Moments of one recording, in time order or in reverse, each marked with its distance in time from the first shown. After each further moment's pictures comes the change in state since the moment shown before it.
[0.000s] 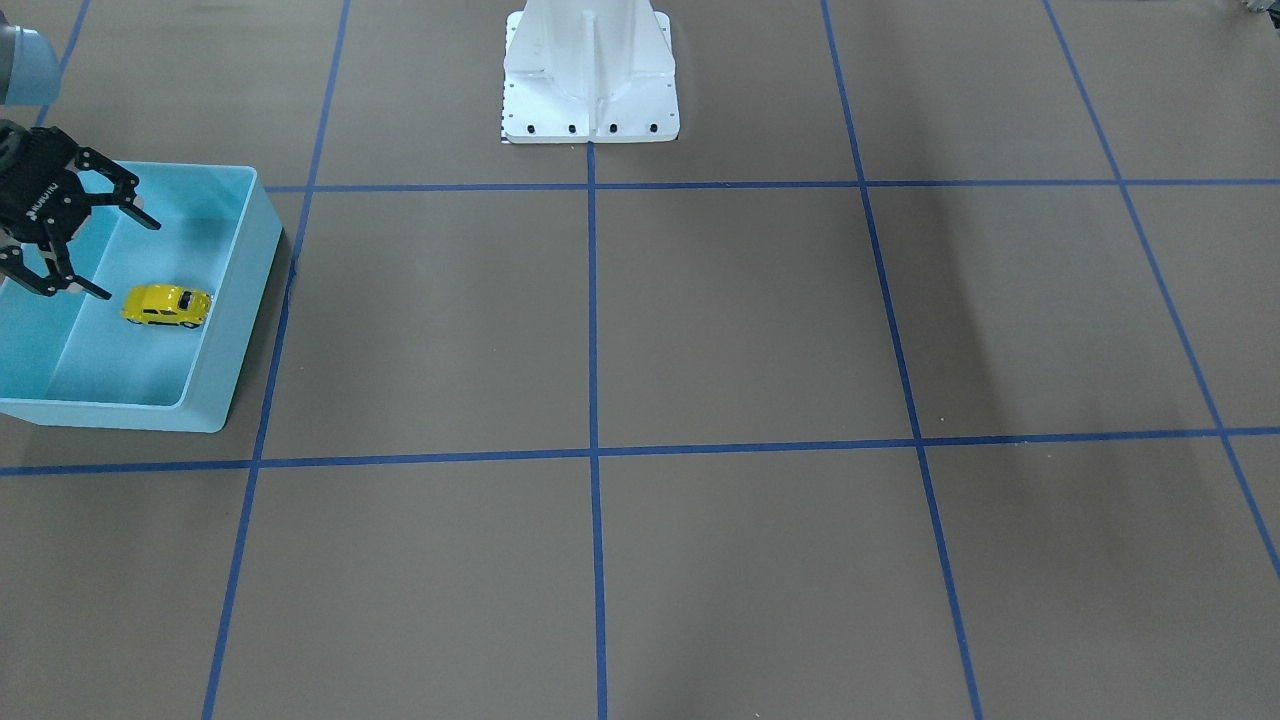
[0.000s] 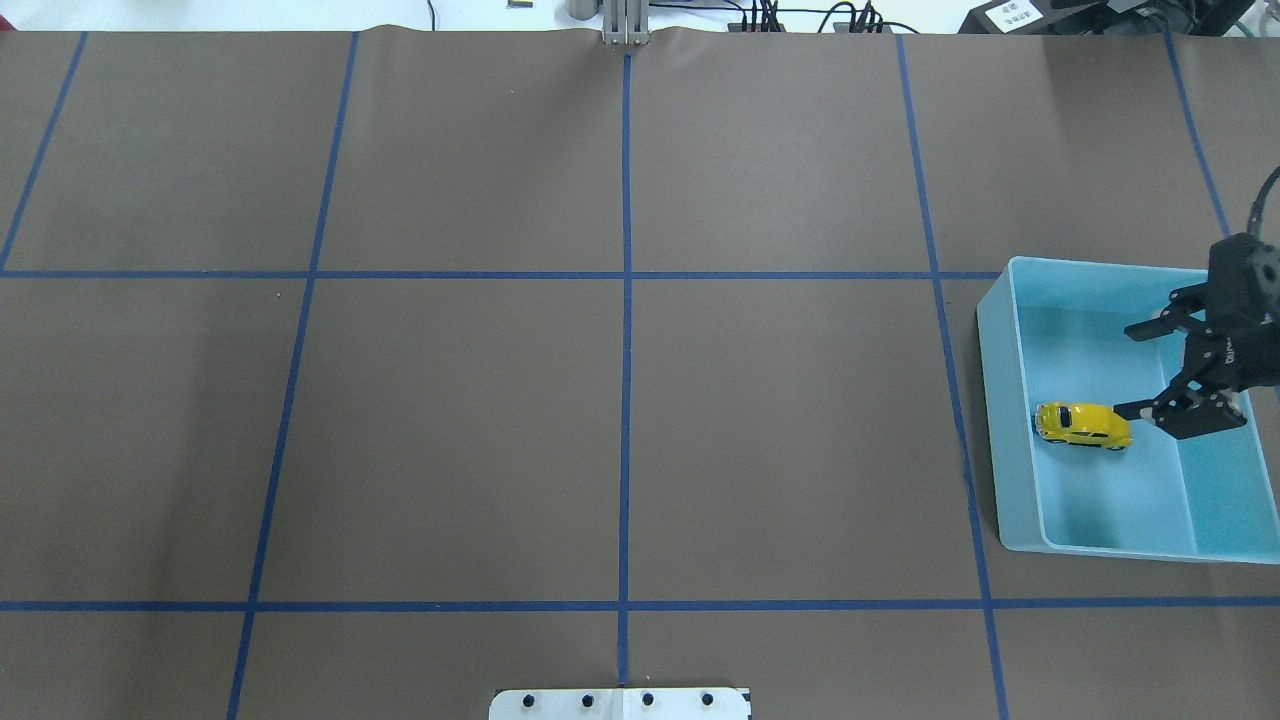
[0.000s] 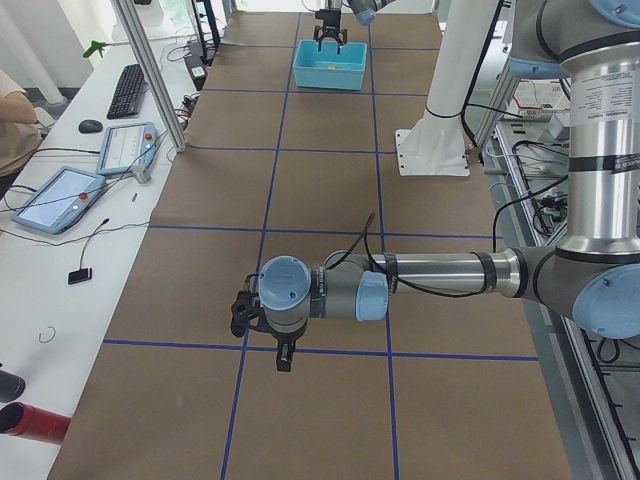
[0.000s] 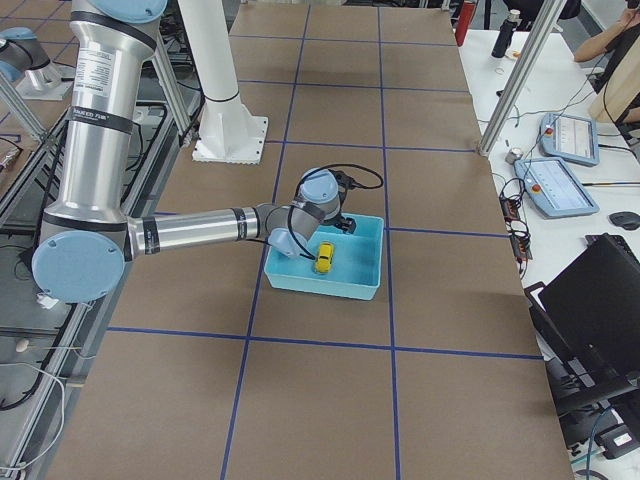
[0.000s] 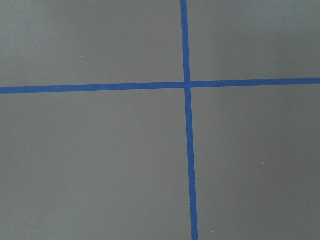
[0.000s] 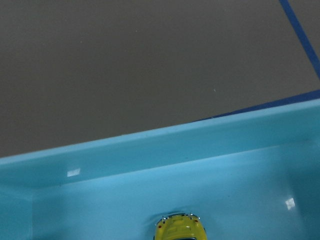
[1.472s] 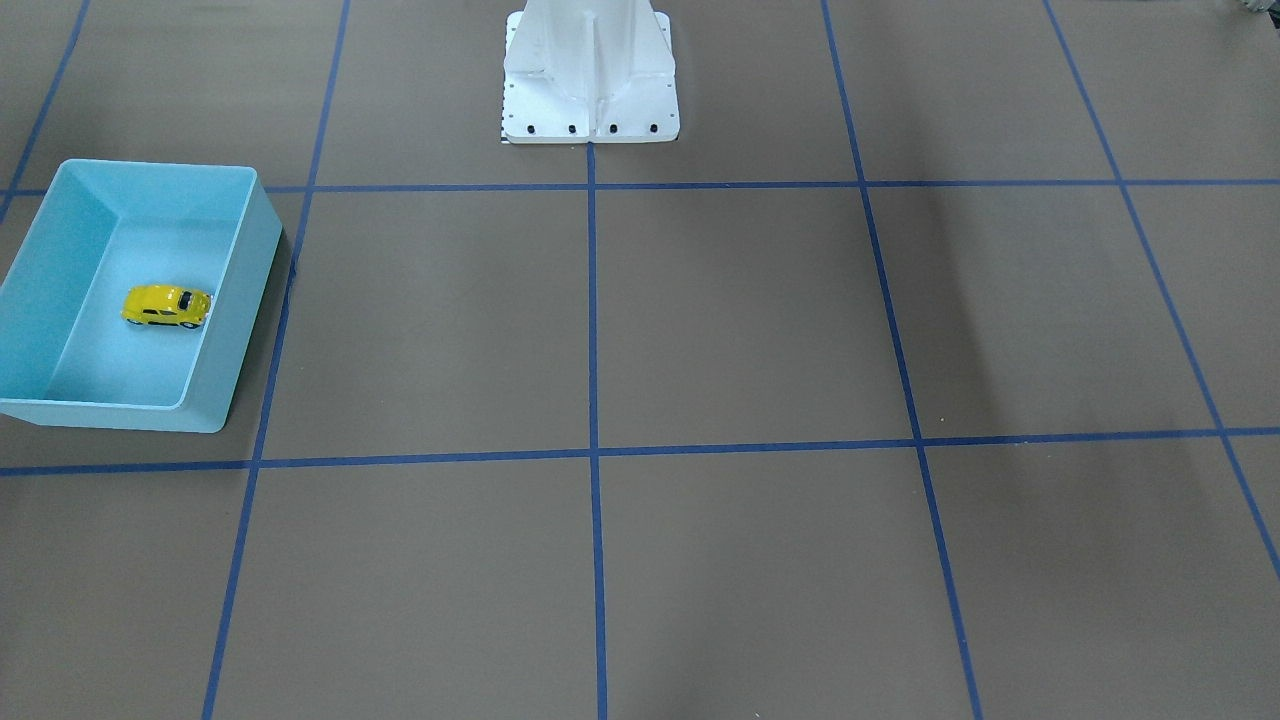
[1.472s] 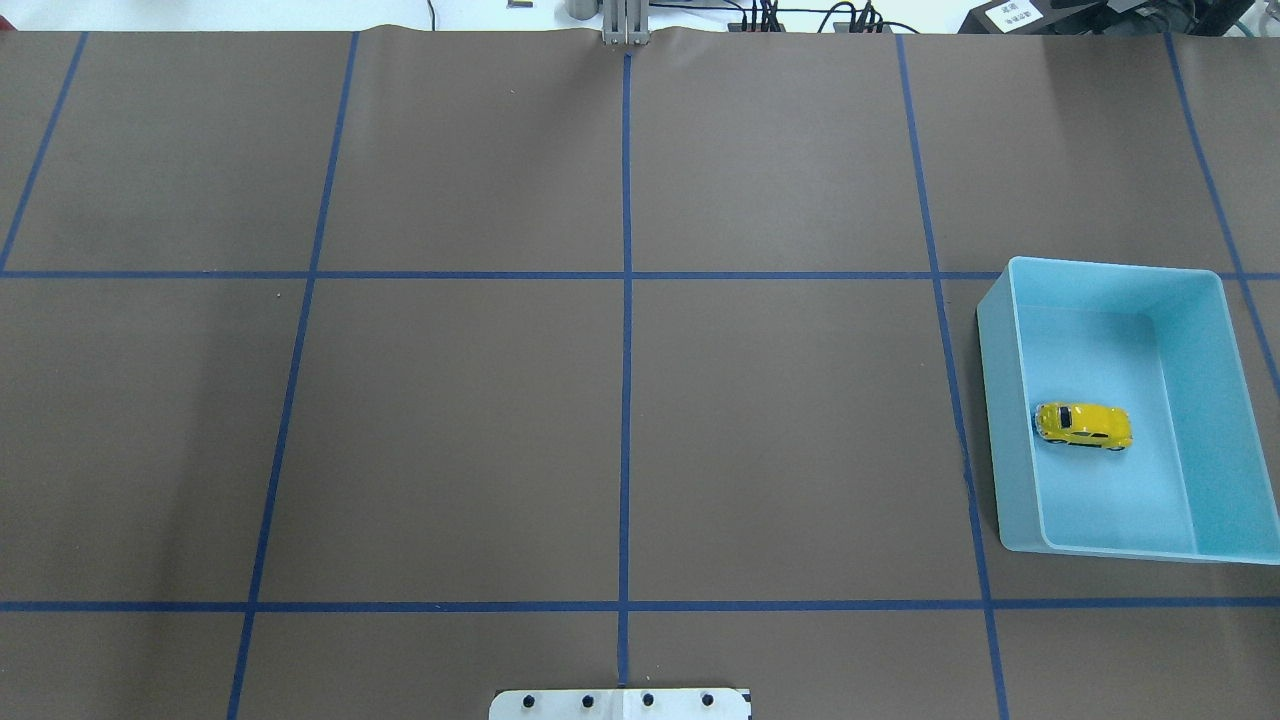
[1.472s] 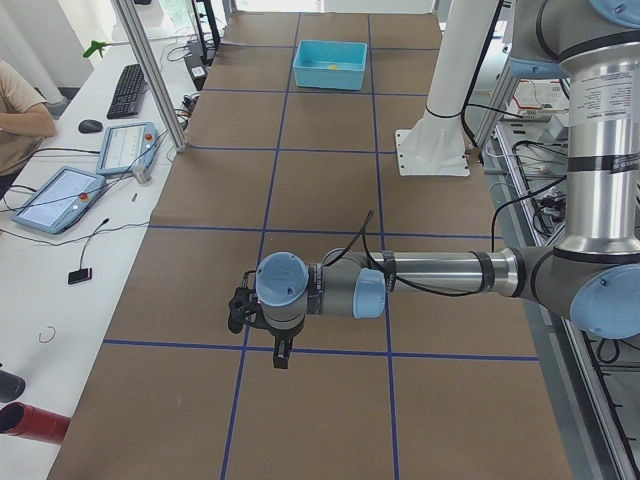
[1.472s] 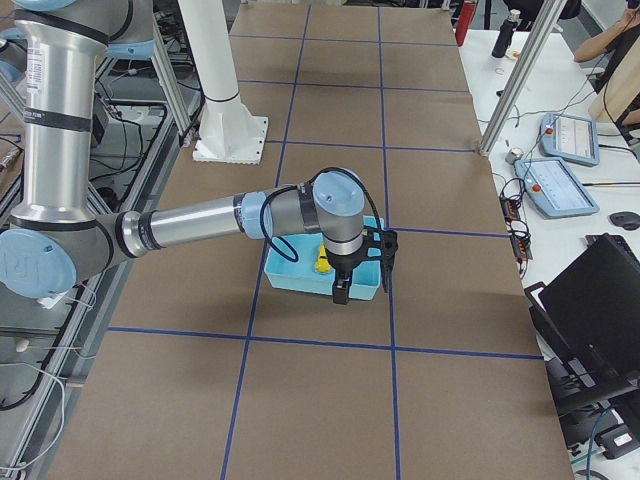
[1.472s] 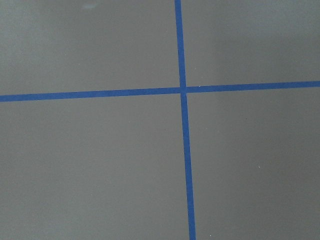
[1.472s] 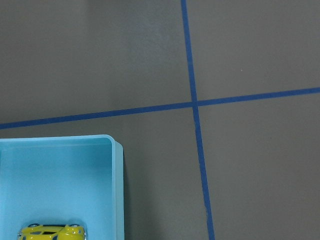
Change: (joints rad) left arm 0.002 -0.008 -0.003 0.002 0.001 0.004; right arm 0.515 0.074 0.073 -0.985 -0.029 0.371
